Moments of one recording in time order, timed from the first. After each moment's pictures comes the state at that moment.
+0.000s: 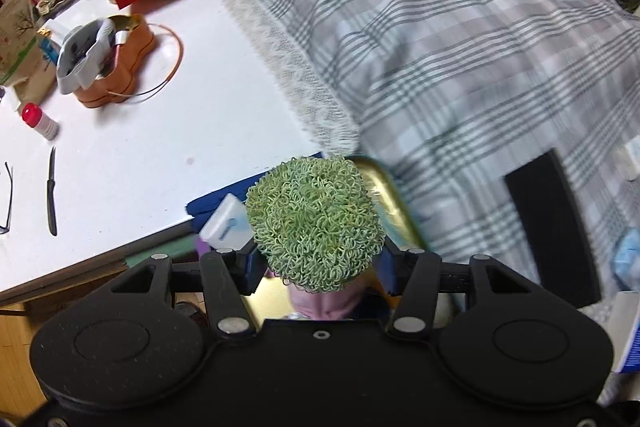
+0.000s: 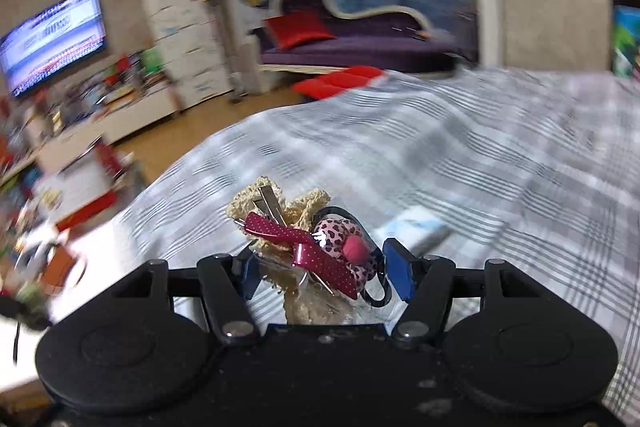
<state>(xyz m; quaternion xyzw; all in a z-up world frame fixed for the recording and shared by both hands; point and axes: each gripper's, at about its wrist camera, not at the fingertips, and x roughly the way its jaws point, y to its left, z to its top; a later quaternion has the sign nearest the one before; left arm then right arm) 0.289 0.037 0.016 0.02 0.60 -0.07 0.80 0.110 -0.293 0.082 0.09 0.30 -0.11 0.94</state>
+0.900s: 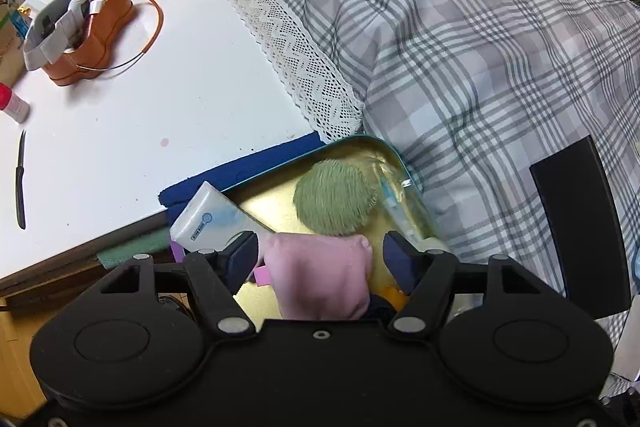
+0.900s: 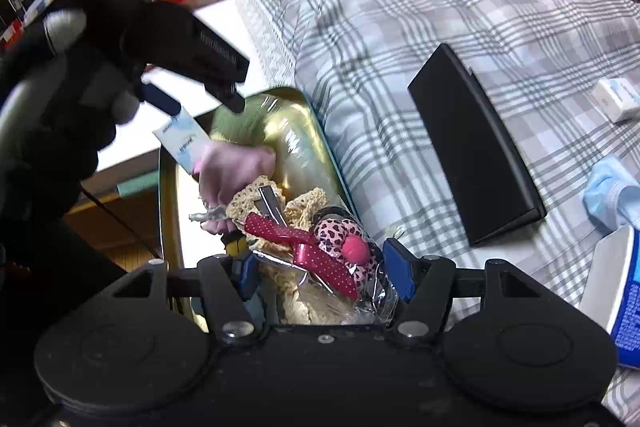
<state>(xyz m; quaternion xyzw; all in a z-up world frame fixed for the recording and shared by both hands) 0.296 0.046 -0.027 0.01 0.61 -0.08 0.79 0.121 -0.100 0.005 0.03 0.54 0.04 0.84</state>
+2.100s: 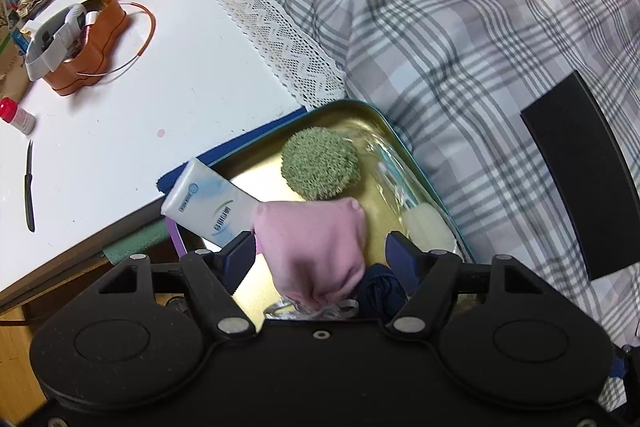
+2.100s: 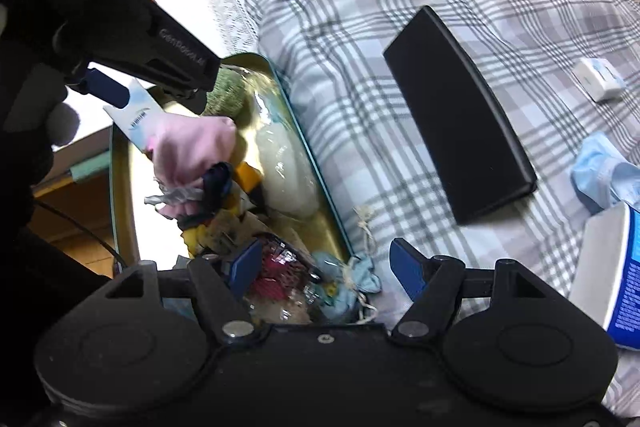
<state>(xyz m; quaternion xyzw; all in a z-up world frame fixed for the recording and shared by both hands) 0.259 0.024 -0.038 0.06 0.60 -0.09 0.80 0.138 -0.099 -0.029 0.00 0.56 -0.03 0.83</state>
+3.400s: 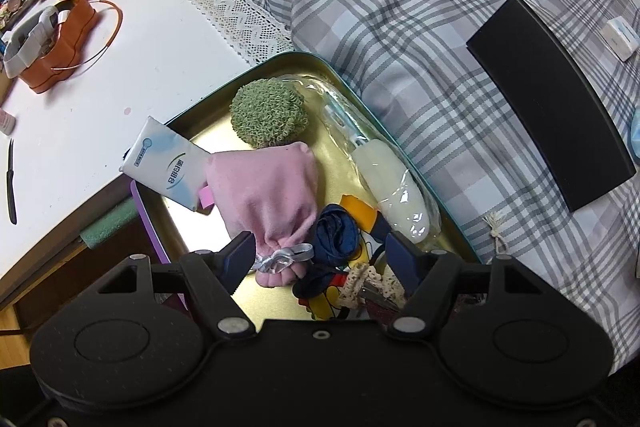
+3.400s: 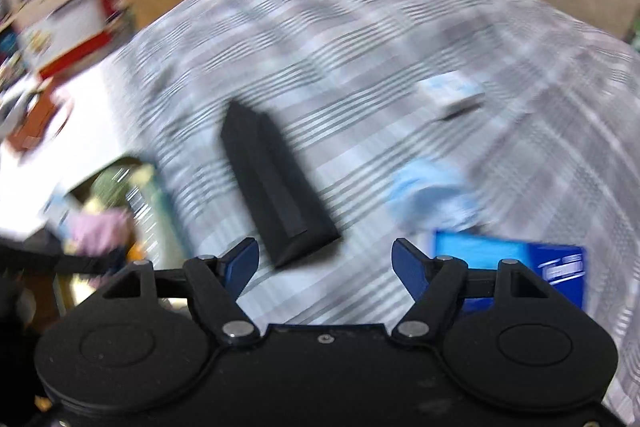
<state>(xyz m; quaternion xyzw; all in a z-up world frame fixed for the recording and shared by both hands) 0.215 0.003 -0.050 0.08 0.59 -0.13 0.79 0.117 -0.230 0.049 0.06 0.48 -0.18 0.86</state>
